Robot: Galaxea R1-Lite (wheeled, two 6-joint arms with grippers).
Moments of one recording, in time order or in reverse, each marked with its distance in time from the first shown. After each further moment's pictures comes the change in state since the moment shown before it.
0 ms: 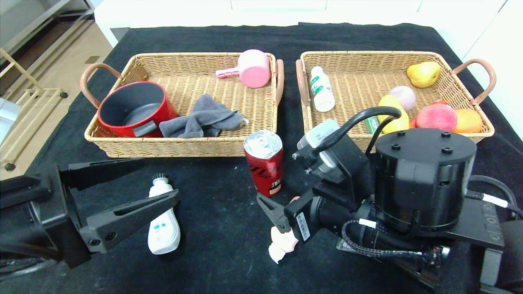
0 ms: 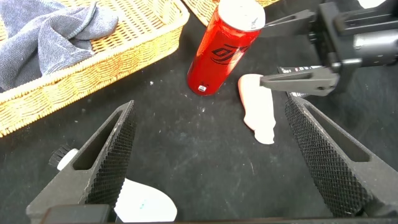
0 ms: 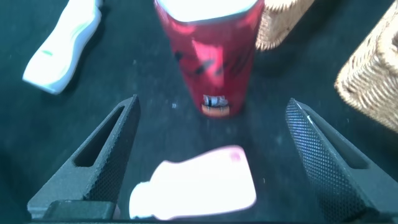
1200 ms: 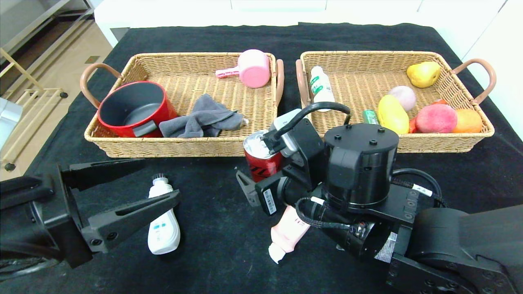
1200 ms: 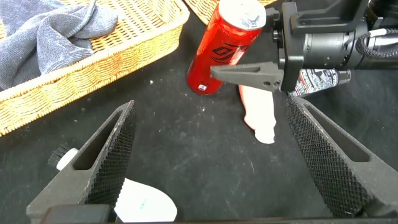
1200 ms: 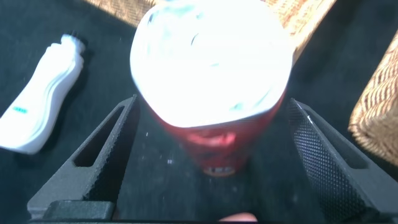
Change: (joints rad) left arm 0.000 0.003 0.001 0.000 0.000 0.001; right arm -0.008 0.171 -0.155 -0.118 -0.042 0.001
